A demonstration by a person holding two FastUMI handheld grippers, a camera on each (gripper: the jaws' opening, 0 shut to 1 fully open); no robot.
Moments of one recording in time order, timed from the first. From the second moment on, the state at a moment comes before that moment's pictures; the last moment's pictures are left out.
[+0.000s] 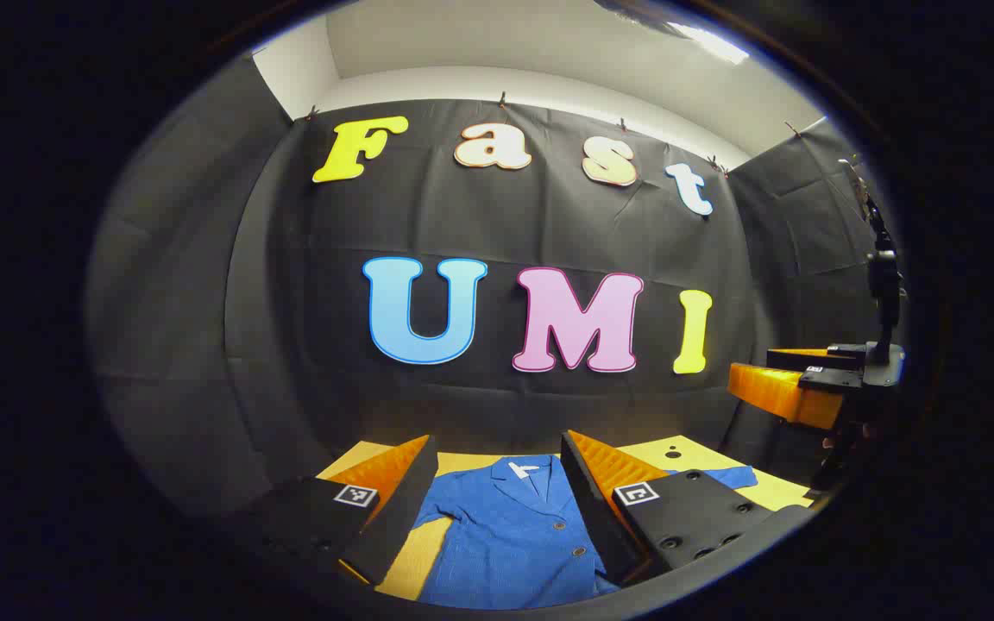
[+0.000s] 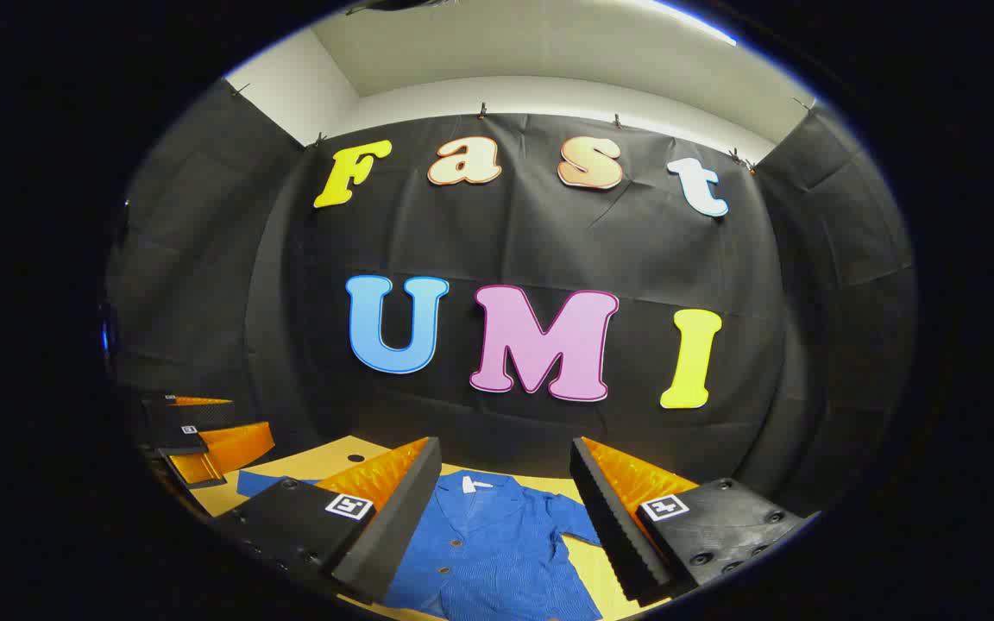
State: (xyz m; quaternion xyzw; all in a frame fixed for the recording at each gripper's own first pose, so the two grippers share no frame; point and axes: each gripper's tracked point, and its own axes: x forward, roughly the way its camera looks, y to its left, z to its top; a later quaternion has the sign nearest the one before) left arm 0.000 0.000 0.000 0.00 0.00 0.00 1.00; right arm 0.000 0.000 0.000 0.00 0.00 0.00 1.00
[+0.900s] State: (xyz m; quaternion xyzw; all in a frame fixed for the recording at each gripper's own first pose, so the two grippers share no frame) left arm 0.039 -0.029 0.000 0.00 0.01 0.05 1.00; right arm 0.043 -0.043 -0.056 0.03 0.04 0.03 1.00
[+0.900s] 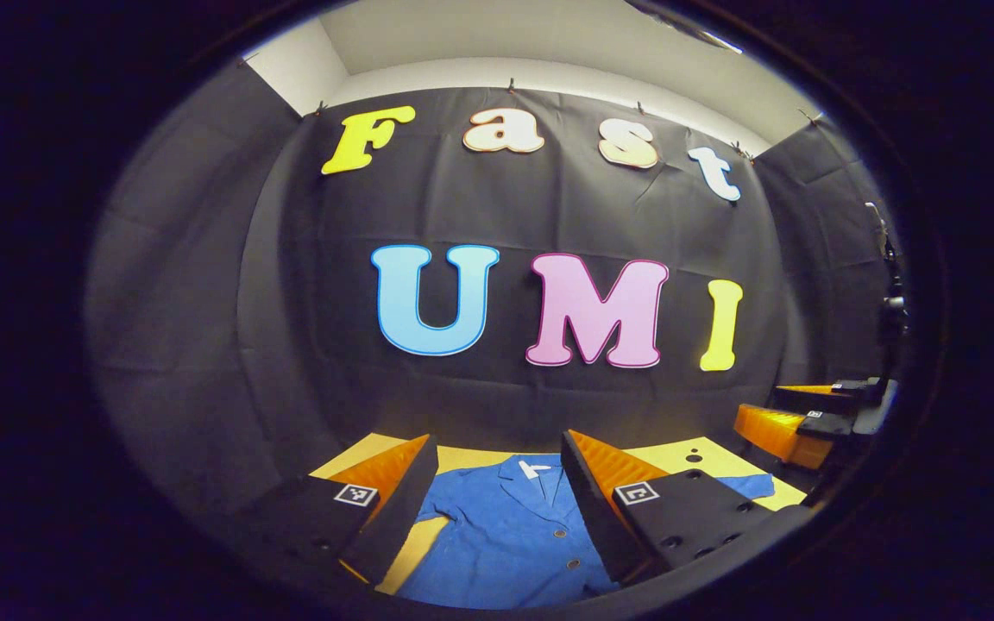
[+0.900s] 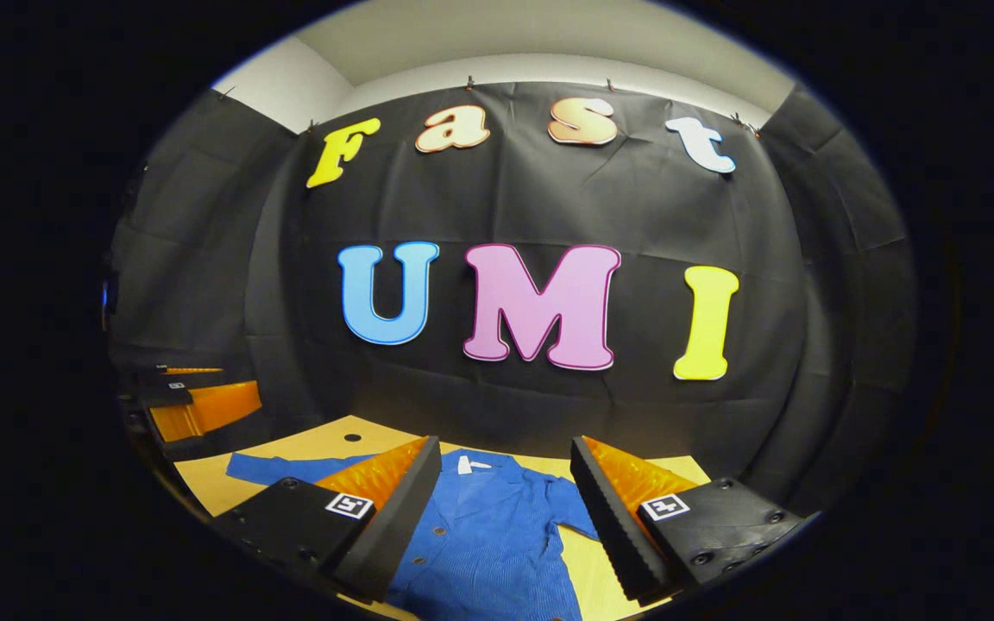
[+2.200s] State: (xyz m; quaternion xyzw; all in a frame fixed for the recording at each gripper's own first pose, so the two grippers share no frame) left arm 0.066 -0.071 -0.034 0.01 0.05 0.04 1.00; right arm 0.104 -0.323 -0.294 -0.01 0.29 -0.21 0.93
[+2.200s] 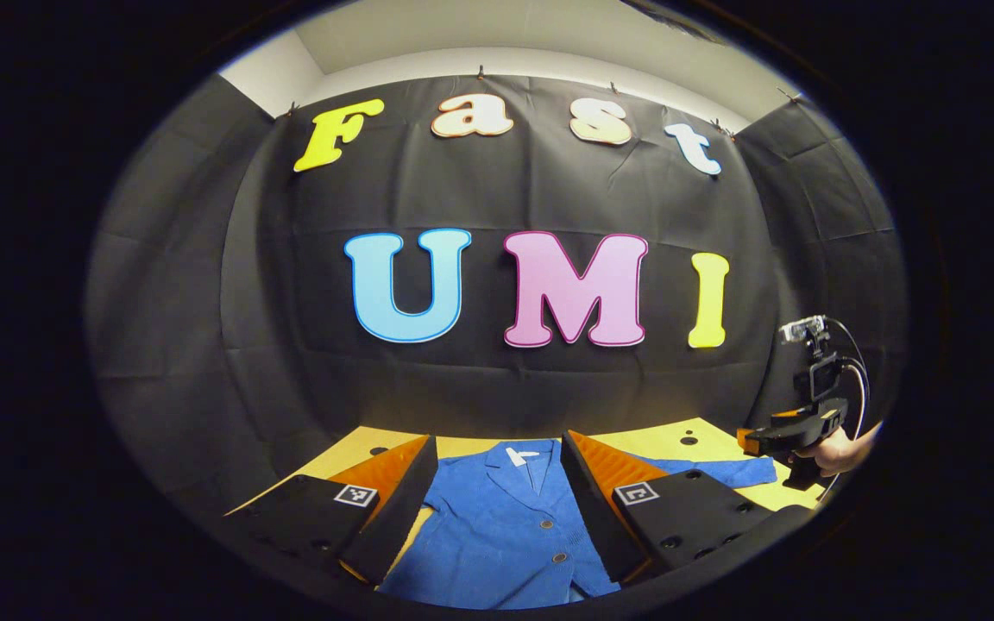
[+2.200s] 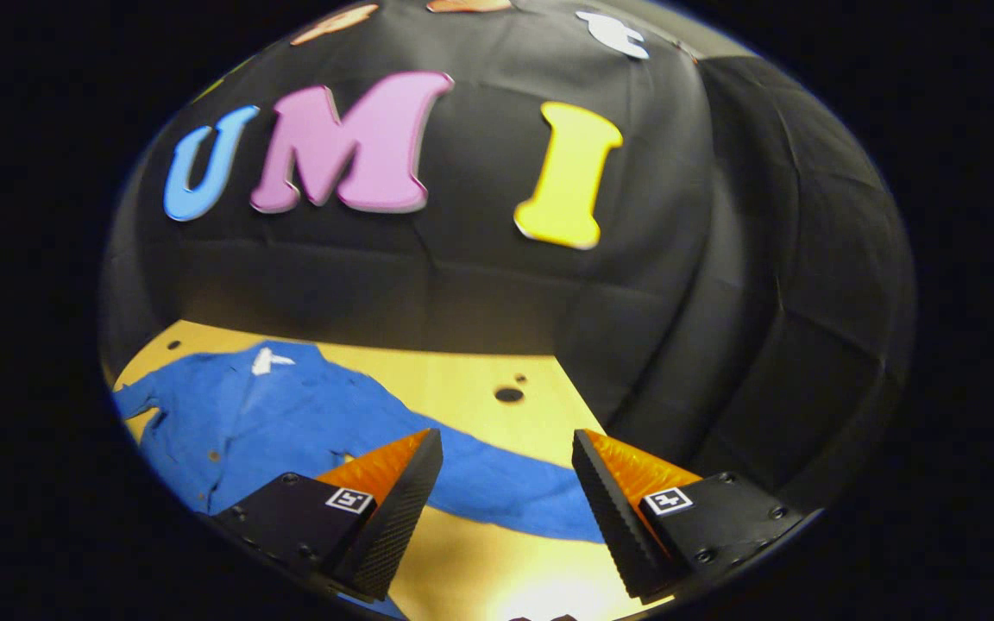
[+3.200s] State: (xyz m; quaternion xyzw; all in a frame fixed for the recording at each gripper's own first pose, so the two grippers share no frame) left arm 0.111 -0.120 -0.058 -0.02 0.11 0.01 0.99; right arm 0.046 -0.410 -0.443 0.18 0.49 -0.32 0.79
